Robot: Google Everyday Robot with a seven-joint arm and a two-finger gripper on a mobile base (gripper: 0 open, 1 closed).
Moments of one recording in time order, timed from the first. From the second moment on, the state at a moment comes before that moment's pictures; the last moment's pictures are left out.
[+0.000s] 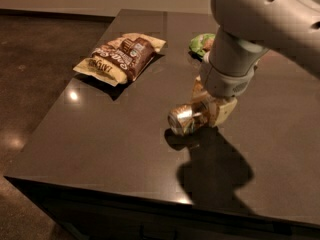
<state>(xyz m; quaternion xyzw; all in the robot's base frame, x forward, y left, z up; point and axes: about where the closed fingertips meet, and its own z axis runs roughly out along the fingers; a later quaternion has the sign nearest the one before) 0.496 -0.119 0.868 -0.85 0.51 -0.06 0.09</state>
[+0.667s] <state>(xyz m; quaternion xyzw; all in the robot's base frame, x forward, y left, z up) 0.551 -0.115 0.912 -0.87 0.44 -0.14 0.19</state>
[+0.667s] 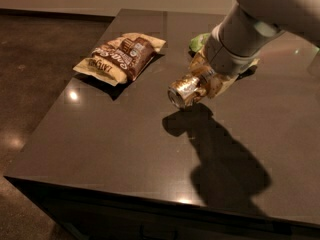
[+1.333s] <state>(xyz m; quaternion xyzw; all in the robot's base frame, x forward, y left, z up) 0.571 -0.114 0.930 -0.87 0.39 -0.19 0.23</state>
